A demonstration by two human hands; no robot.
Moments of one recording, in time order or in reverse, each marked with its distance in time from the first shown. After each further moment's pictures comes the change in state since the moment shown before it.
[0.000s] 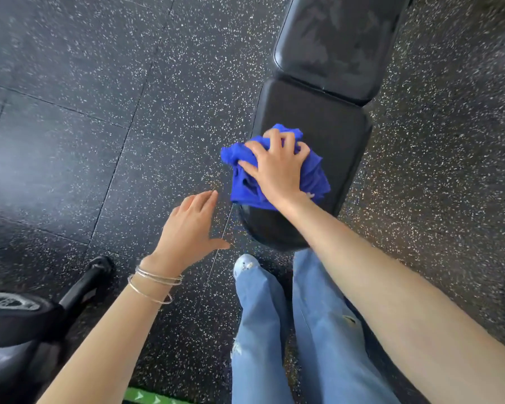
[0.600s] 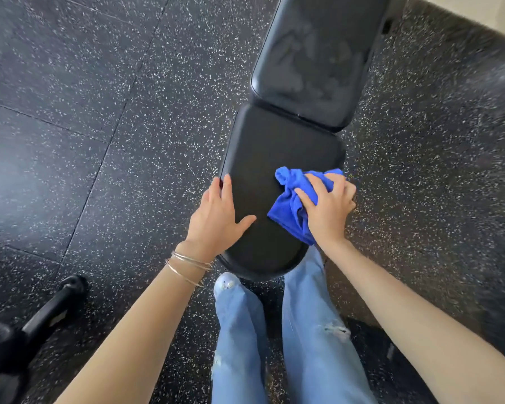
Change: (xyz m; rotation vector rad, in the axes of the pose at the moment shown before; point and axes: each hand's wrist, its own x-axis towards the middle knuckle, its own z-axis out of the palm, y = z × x) left_hand 0.074 0.080 -0.011 -0.193 0.093 -0.101; right_hand -0.038 0.126 -0.012 0.171 0.074 0.354
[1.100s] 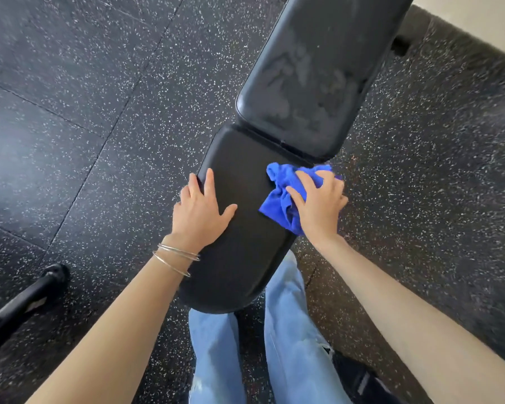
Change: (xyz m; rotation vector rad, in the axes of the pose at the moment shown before) left_hand 0.064 0.050 -0.003 0.037 0.041 -0.274; right_hand 0.096 0.027 -0.012 -0.115 -0.122 -0.148
